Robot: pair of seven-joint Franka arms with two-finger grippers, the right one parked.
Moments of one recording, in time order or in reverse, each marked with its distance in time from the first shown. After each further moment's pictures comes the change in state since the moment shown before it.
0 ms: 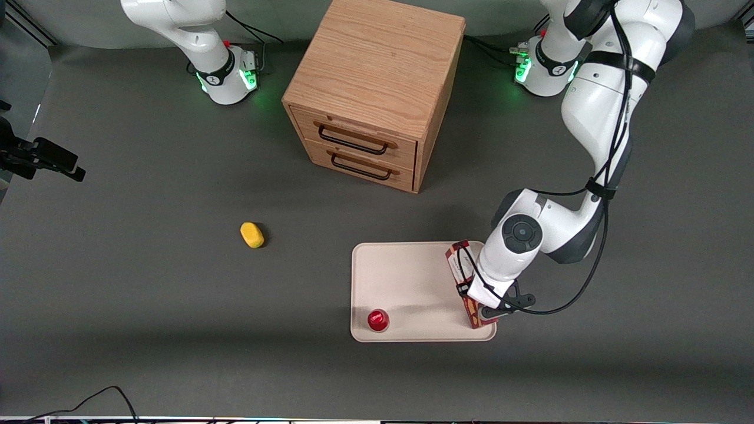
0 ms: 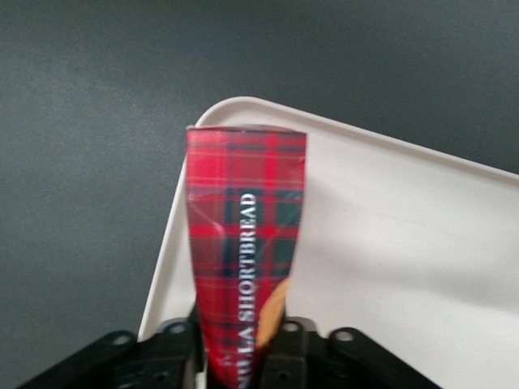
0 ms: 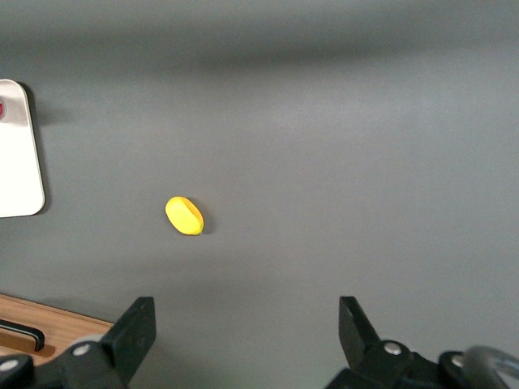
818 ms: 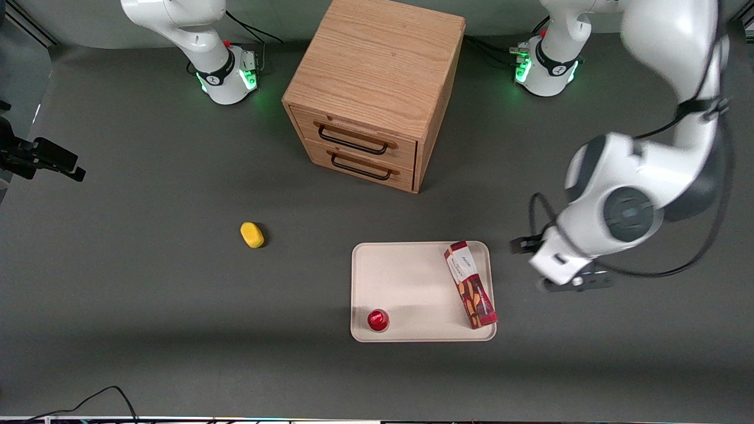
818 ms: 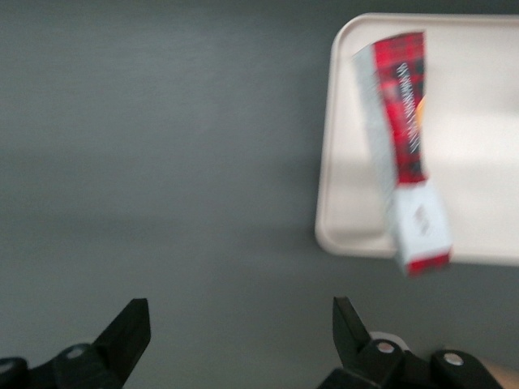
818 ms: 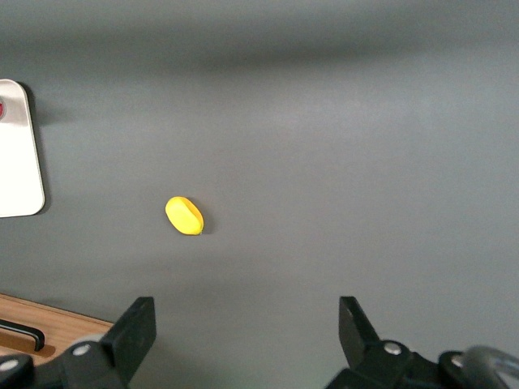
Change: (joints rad) arm 0.043 -0.402 0.149 0.033 -0.273 -0.711 0.578
